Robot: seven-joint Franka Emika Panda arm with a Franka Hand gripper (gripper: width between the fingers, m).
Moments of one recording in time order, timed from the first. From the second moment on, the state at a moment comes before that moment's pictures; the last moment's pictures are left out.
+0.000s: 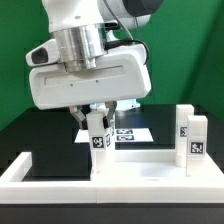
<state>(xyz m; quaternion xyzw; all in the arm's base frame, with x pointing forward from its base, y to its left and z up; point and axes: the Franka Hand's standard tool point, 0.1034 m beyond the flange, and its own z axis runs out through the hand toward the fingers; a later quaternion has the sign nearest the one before) 0.643 -0.077 0.113 -0.97 0.21 0.01 0.08</state>
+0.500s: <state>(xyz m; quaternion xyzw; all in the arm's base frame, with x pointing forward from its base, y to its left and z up) 0.648 -0.076 0.111 -0.86 0.50 0.02 0.09</state>
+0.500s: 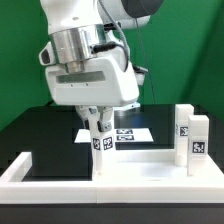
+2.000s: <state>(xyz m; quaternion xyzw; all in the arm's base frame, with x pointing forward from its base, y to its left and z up) 0.651 -0.069 0.107 -0.99 0.15 -0.01 0.03</state>
